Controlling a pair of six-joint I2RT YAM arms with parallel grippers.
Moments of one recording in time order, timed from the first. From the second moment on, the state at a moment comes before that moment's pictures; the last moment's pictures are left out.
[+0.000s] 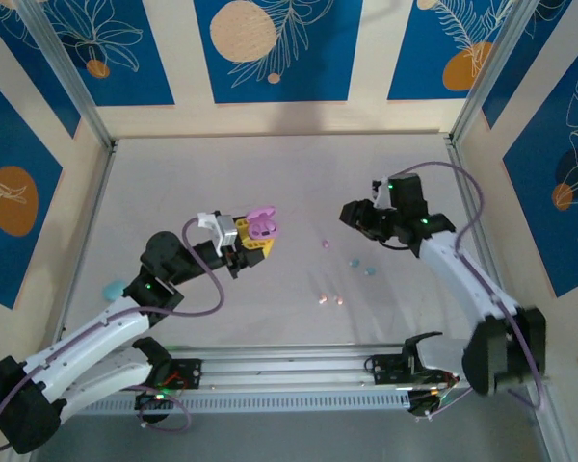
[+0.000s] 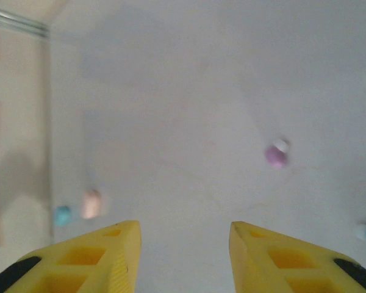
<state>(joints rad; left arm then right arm) -0.69 0.85 0.57 0.41 0.46 -0.07 0.24 1.28 0.94 -0.51 -0.46 0.67</state>
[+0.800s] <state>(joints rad) -0.69 0.81 0.57 0.32 0.44 -0.07 0.36 2.12 1.54 -0.83 -0.36 0.35</state>
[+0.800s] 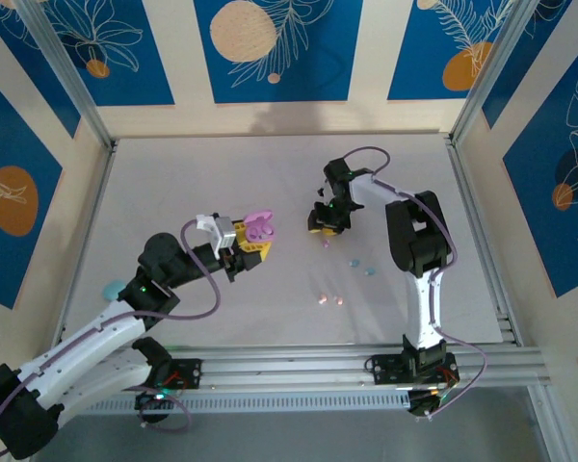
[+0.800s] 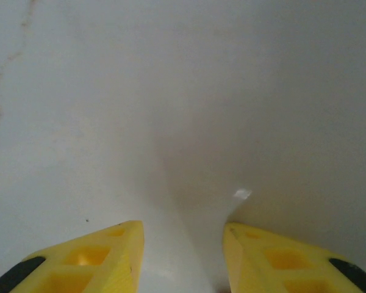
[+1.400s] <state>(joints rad) -0.69 0.81 0.57 0.31 0.44 -0.07 0.37 2.03 1.40 -0.92 -0.37 0.30</state>
